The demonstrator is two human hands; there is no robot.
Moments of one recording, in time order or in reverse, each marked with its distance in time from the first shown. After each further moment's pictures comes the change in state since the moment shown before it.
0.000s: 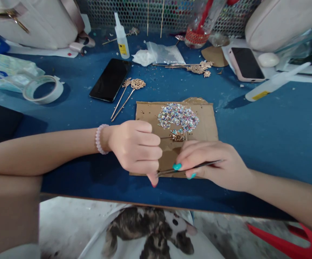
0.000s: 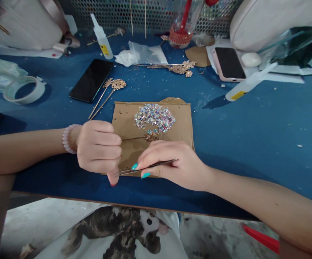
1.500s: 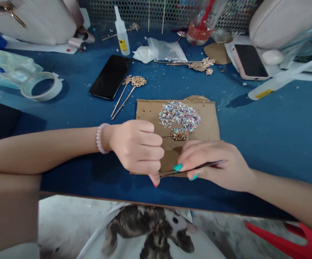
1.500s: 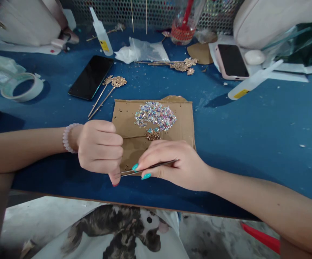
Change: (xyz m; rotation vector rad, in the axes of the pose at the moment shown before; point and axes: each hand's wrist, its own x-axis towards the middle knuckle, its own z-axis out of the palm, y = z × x) left_hand 0.003 0.001 0.002 -0.053 0.005 -0.015; right_hand -0.001 0.000 0.001 0.013 -0.005 -0.015
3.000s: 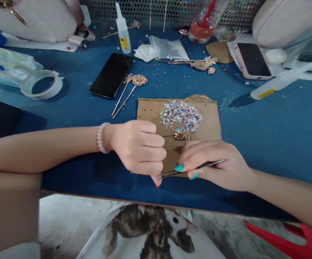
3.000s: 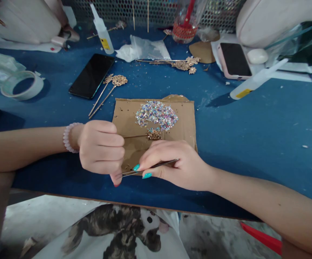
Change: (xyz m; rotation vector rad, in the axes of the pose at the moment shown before) left_hand 0.000 0.001 0.001 0.046 -0.013 0.019; right_hand 0.000 0.002 0.001 0.030 -0.007 0.029
